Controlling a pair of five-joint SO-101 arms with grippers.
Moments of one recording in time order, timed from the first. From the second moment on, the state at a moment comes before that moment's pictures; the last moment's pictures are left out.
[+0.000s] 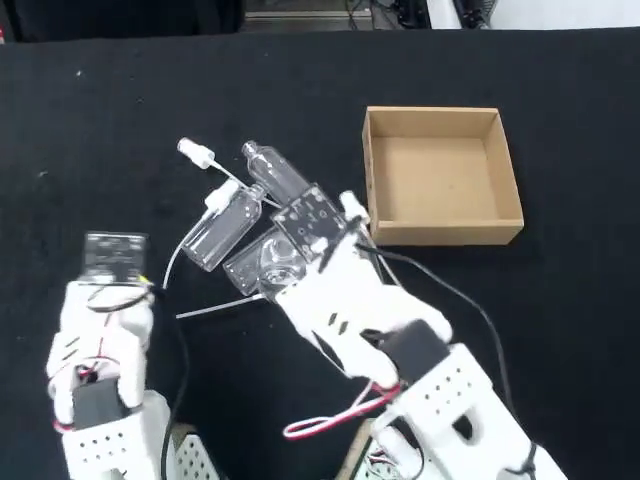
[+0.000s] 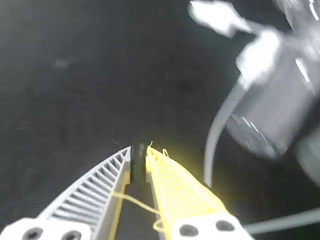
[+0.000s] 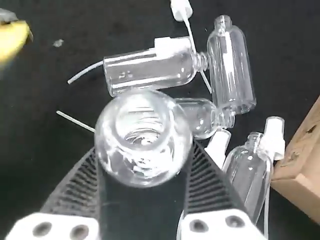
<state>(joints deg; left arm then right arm) -20.5 -104.0 89.1 53.2 -20.5 -36.3 -63.3 60.1 54.3 3.5</state>
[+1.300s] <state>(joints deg) -7.5 40.4 -34.9 62.8 24.7 -36.4 -71.8 66.4 53.1 3.5</state>
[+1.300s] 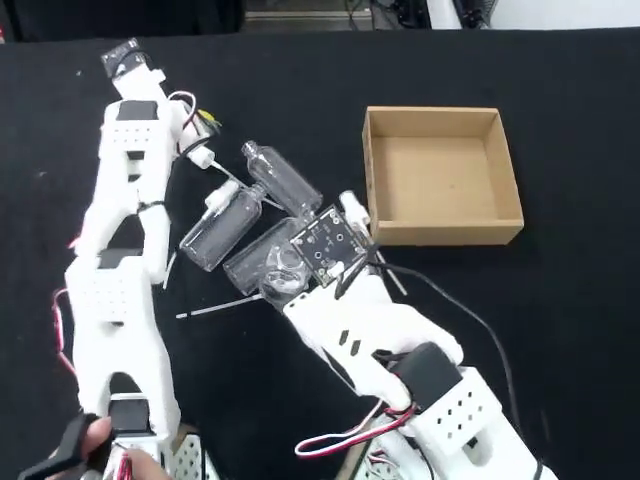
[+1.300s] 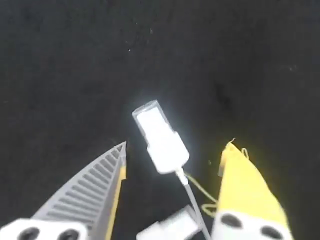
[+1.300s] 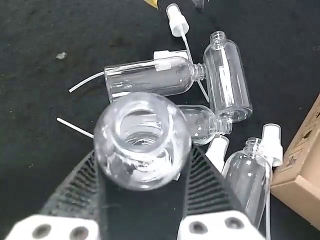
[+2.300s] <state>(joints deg) -8.7 71.0 -77.1 76.6 37.8 -36.4 -71.8 66.4 53.1 3.5</state>
